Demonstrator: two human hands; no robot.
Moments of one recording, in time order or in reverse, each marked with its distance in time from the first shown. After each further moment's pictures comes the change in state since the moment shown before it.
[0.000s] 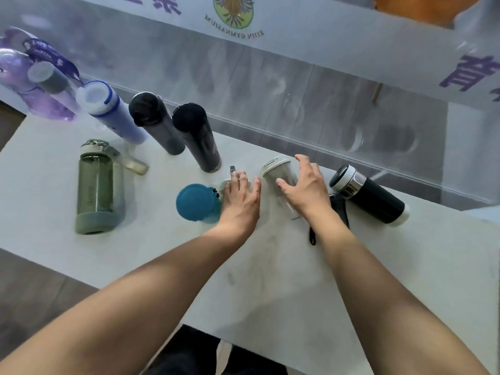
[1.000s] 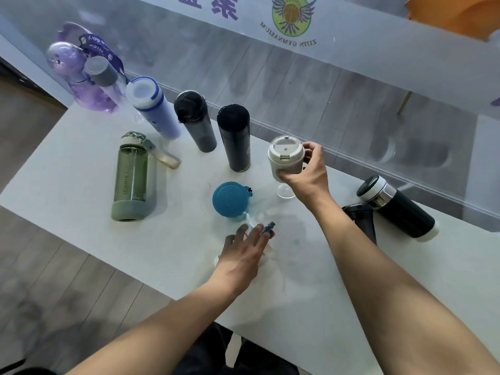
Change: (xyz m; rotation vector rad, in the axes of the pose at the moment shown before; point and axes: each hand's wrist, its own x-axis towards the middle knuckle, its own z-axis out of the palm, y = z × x) left_hand -0.111 -0.049 0.042 -0.135 -0.069 0.129; right_hand 0.009 -0.064 0.028 0.502 0.072 -0.132
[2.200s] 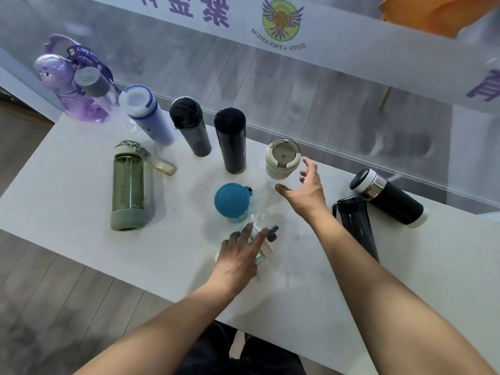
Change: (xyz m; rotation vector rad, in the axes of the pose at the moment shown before) left_hand -0.010 -0.016 -0.001 -0.056 -0.024 -0.039; right_hand -0.039 0.011 -0.001 -0.098 -0.073 0.190
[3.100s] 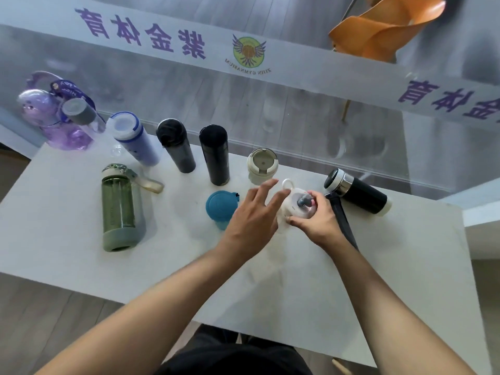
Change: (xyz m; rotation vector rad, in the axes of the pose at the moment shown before) left_hand 0.023 0.044 -0.102 -0.170 0.508 0.473; right_hand -0.088 0.014 -0.054 0.021 0.105 0.130
